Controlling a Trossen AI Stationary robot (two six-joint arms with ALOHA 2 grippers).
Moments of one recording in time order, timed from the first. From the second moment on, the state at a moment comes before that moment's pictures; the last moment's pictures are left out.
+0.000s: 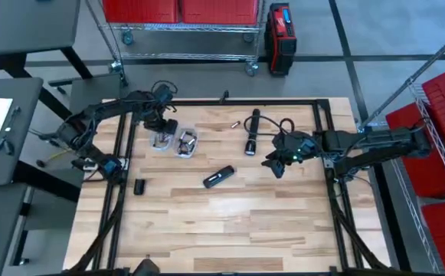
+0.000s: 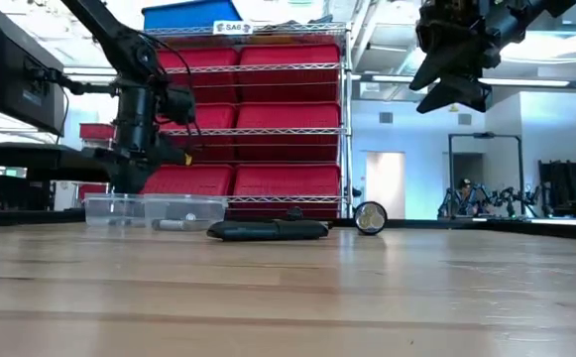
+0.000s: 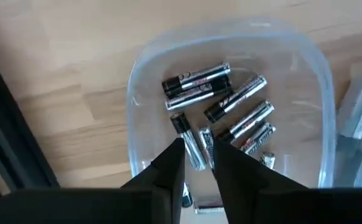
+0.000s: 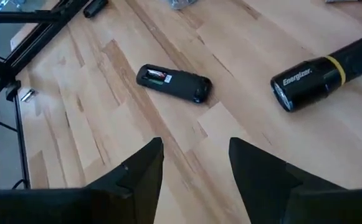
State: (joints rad) left arm 0.89 1.56 0.96 -0.79 -0.10 -0.43; right arm -0.02 1.05 0.79 -0.46 0.06 0.67
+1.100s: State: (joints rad) left arm 0.90 1.70 0.96 -0.77 -0.14 -0.45; right arm -0.01 1.05 0.79 -0.51 0.05 0.73
